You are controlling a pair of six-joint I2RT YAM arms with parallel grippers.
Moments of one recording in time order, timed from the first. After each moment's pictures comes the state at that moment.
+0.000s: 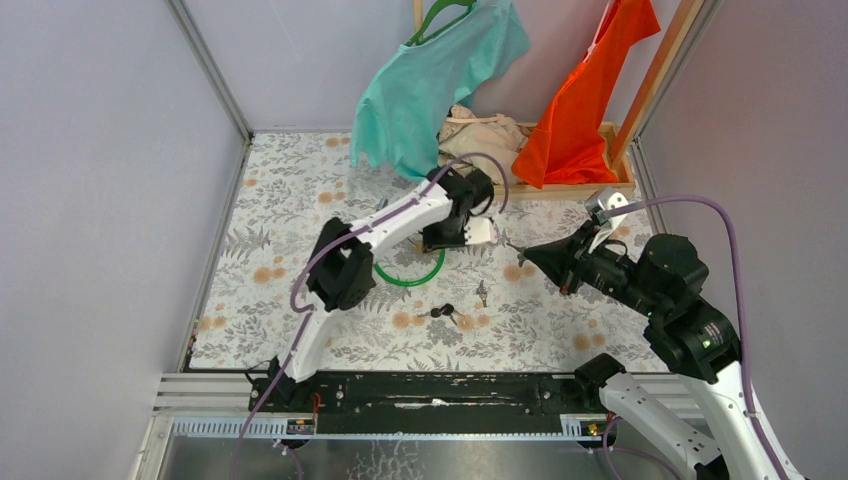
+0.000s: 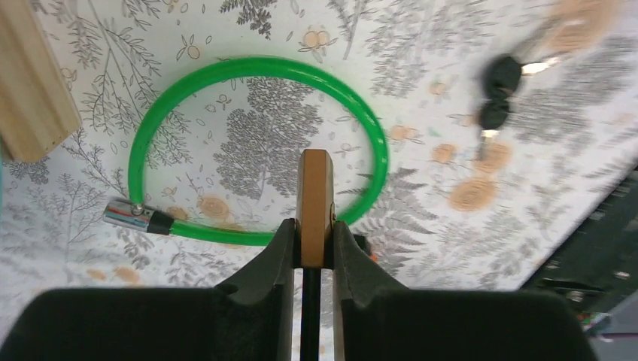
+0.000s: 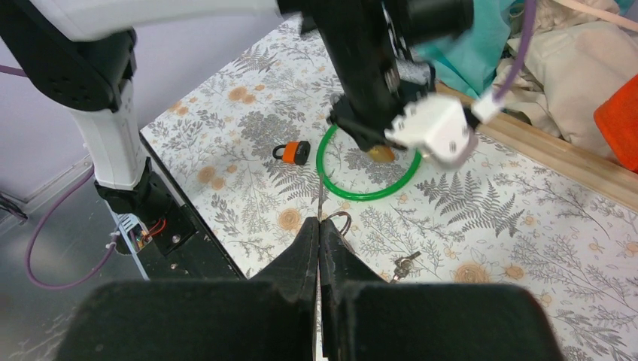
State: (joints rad) left arm -0.74 2.19 2.09 -1.35 0.04 0.70; right arm 0.51 0.62 1.08 -0.64 -0.36 0.18
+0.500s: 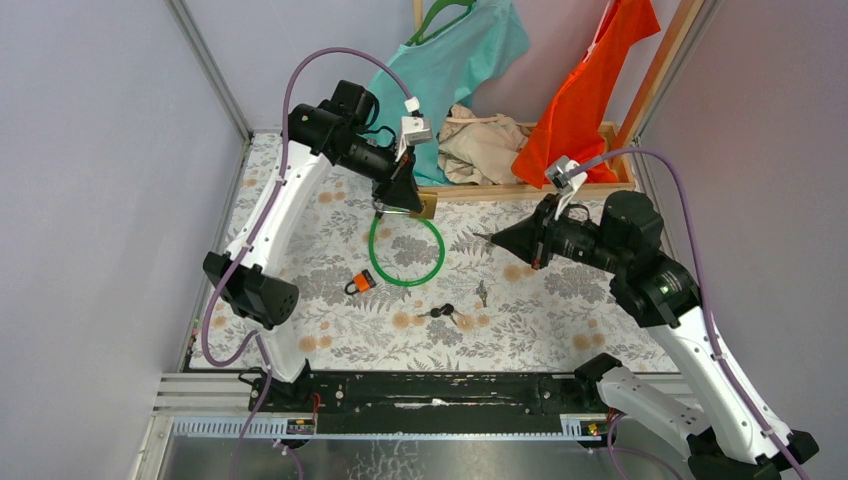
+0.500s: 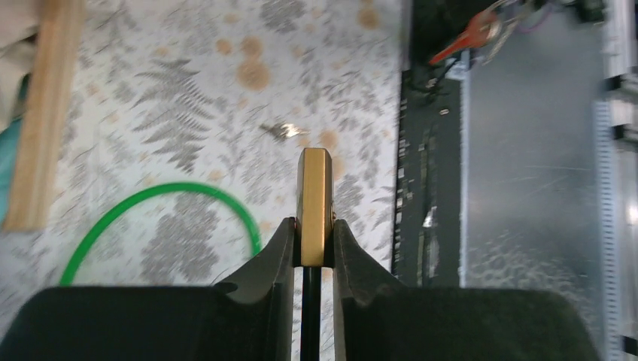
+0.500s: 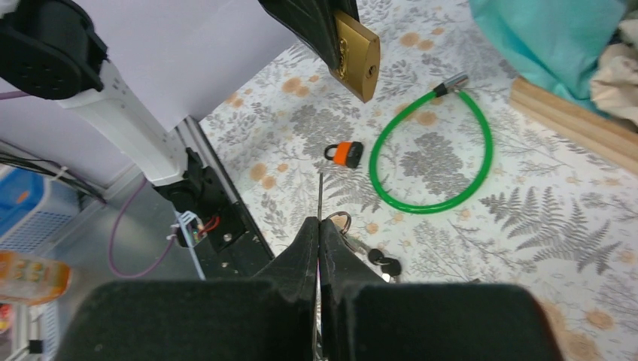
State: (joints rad) left arm -0.38 1.80 2.13 -1.40 0.95 0.66; right arm 0.51 0.82 1.12 -0.51 -0.53 0.27
